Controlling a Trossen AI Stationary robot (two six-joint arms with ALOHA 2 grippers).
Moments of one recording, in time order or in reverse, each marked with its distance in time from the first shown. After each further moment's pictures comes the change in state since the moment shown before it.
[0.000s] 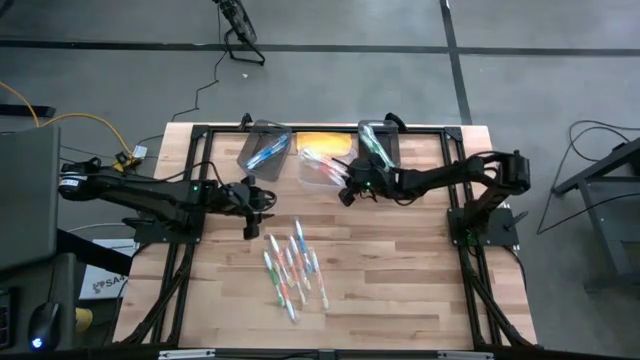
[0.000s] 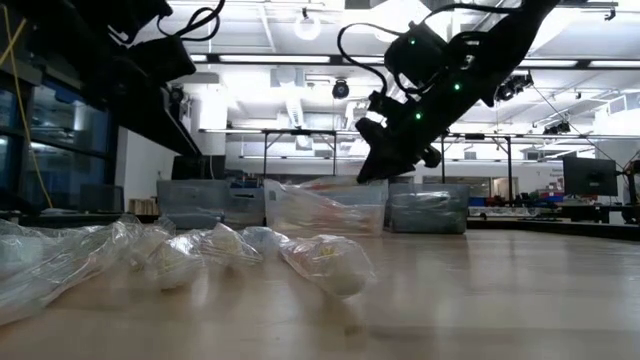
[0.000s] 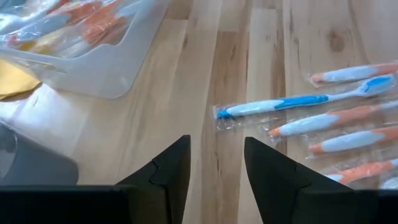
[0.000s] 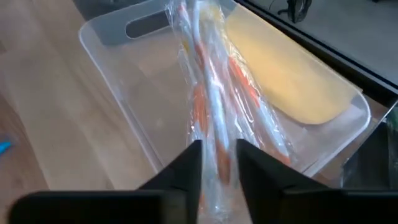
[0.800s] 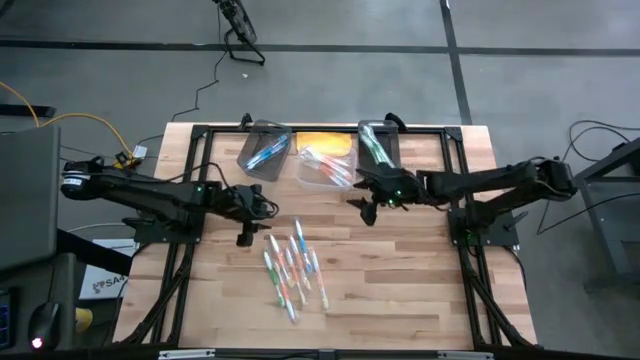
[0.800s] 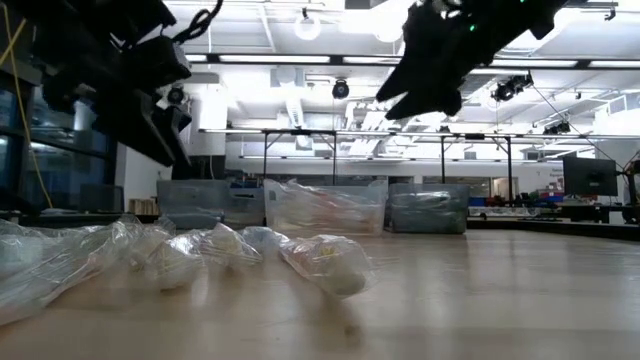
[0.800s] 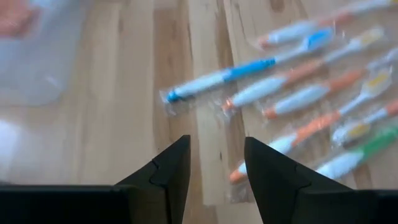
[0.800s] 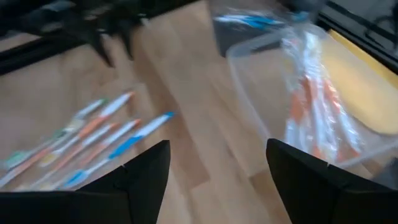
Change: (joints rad) left arm 0.000 0.046 0.000 -0.027 0.192 0.134; right arm 0.166 -0.361 0.000 -0.284 -0.203 0.023
